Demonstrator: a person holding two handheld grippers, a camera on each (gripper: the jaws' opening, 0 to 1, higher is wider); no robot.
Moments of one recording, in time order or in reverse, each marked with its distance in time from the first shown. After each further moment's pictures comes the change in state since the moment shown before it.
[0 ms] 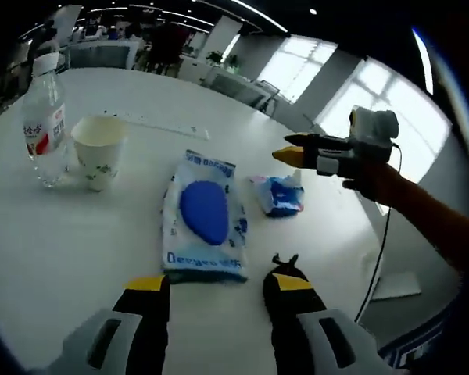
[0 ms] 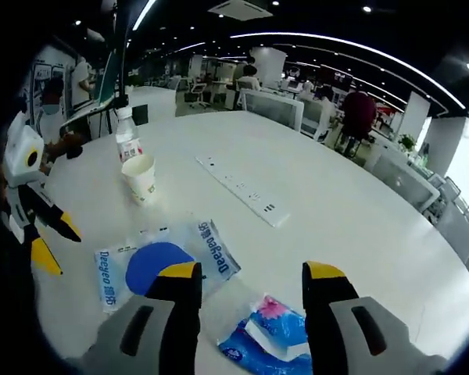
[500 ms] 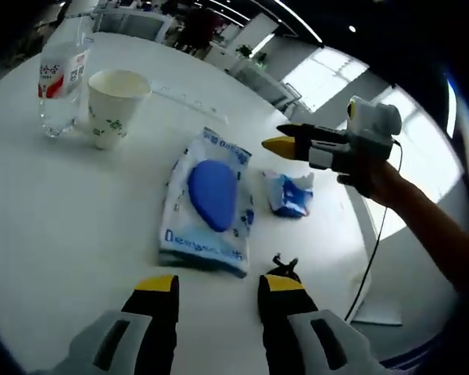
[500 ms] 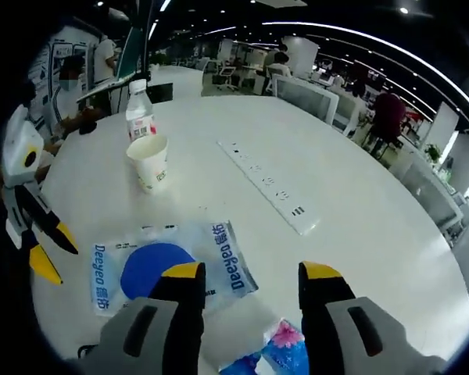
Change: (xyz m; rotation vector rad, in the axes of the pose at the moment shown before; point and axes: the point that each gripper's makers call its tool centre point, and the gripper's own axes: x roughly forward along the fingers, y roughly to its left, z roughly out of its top) left arm 0.018 0.004 -0.013 -0.175 0.053 -0.011; right arm 0.046 0.024 0.003 -0.106 0.085 0.108
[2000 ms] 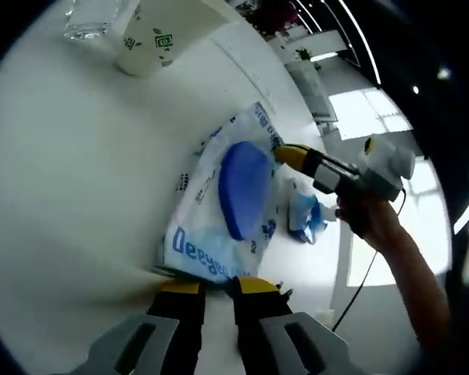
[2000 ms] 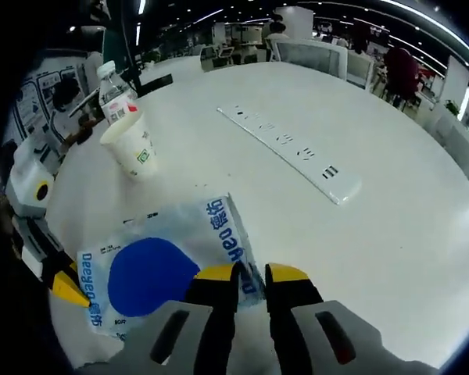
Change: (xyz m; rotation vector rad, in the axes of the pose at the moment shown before) left arm 0.046 0.008 -0.005 -0.392 0.122 -0.056; right arm 0.062 0.018 -0.036 0.143 0.136 0.167
